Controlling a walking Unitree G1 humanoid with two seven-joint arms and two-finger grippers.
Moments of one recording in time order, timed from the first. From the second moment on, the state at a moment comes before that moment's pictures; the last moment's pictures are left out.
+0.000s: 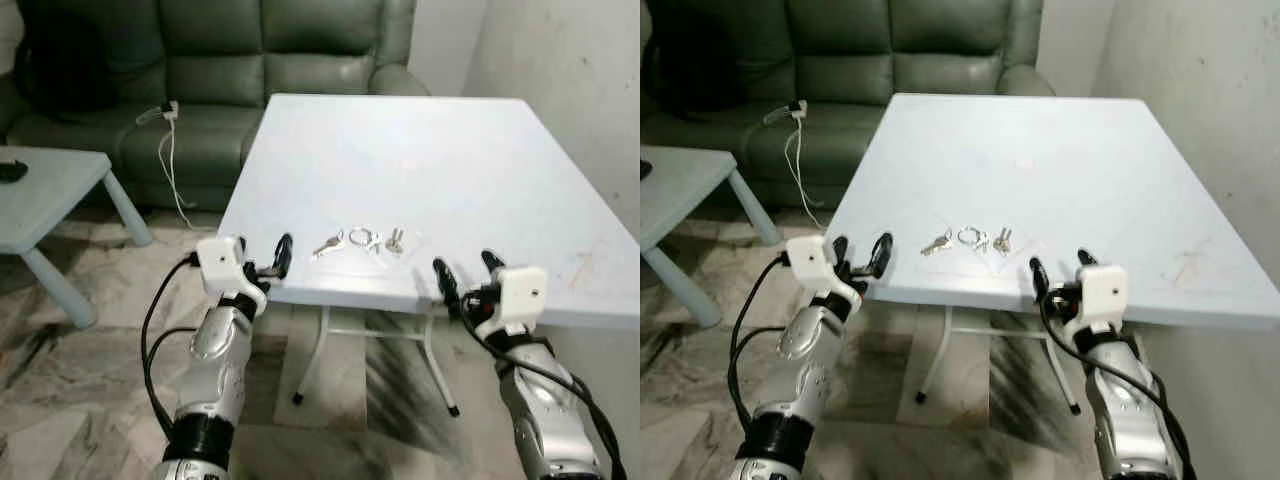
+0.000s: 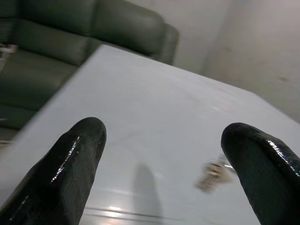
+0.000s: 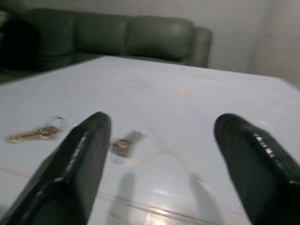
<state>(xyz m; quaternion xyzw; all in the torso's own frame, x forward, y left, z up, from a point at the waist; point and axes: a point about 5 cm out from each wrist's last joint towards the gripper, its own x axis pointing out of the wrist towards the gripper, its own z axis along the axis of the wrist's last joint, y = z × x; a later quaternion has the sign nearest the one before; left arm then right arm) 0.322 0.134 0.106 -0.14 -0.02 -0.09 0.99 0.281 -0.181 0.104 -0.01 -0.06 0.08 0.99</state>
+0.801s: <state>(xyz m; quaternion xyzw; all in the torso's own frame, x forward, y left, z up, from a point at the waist) 0.321 0.135 0.104 -0.15 -0.02 -0.08 0.99 0.284 -0.175 0.108 -0.01 -0.07 0.10 0.99</state>
